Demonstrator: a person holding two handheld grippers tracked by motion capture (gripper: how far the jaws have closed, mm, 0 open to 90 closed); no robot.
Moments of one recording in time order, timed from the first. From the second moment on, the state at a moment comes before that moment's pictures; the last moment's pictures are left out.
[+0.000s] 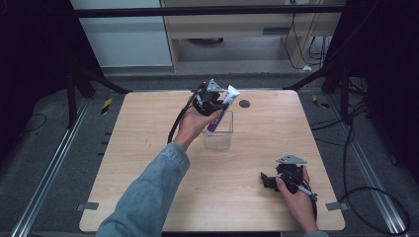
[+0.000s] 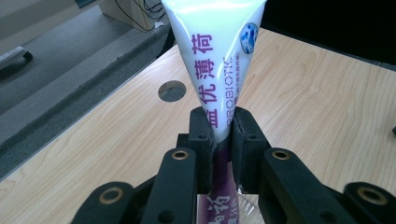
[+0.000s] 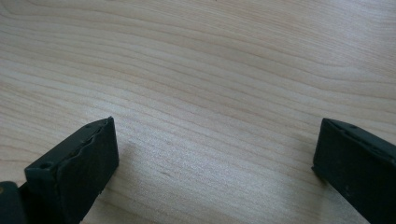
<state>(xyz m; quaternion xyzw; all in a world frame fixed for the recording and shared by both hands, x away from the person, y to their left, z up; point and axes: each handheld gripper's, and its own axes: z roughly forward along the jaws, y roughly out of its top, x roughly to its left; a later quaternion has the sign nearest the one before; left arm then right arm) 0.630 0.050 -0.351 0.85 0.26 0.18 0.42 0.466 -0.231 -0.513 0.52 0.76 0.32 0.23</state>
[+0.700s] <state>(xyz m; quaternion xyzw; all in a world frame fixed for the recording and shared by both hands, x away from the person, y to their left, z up) 0.633 0.049 -0.374 0.86 0.26 0.17 0.41 0.466 -0.231 -0.513 0.52 0.76 0.32 0.22</state>
